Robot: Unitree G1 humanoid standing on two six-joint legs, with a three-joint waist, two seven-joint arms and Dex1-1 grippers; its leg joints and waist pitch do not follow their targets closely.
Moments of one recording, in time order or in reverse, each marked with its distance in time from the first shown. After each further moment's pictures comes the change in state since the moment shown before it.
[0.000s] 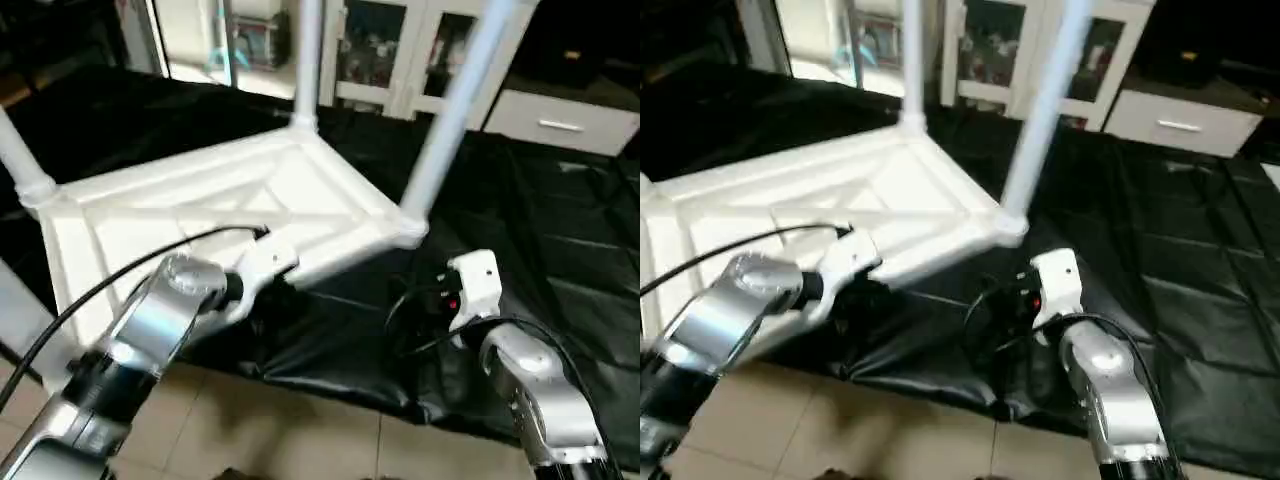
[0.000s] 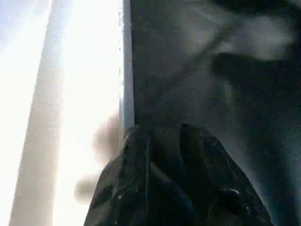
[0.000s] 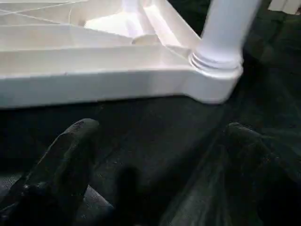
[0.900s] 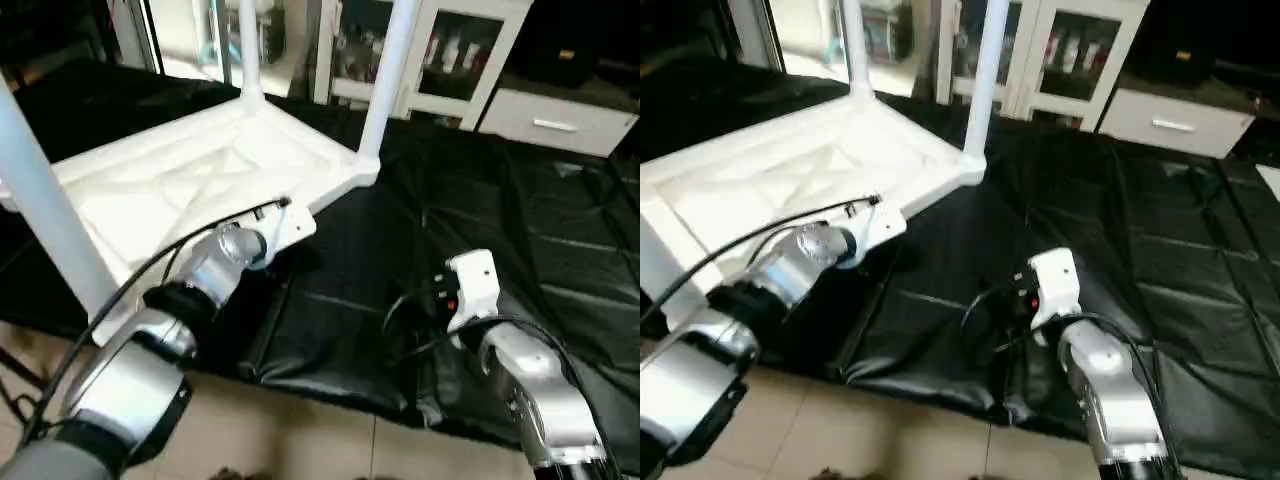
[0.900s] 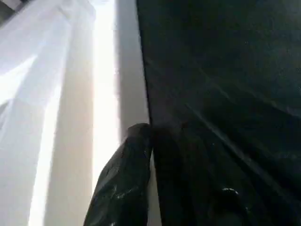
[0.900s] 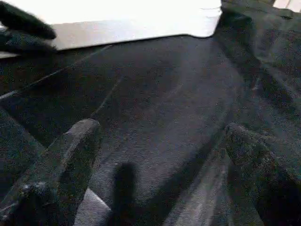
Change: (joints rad) left arm -0.351 -0.220 -0.004 0.882 0.144 -0.616 0.441; right arm -0.001 -0.002 0.024 -0.002 -0.003 0.002 -0.001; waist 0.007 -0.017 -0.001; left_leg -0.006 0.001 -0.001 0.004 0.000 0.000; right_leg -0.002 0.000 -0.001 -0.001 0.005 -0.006
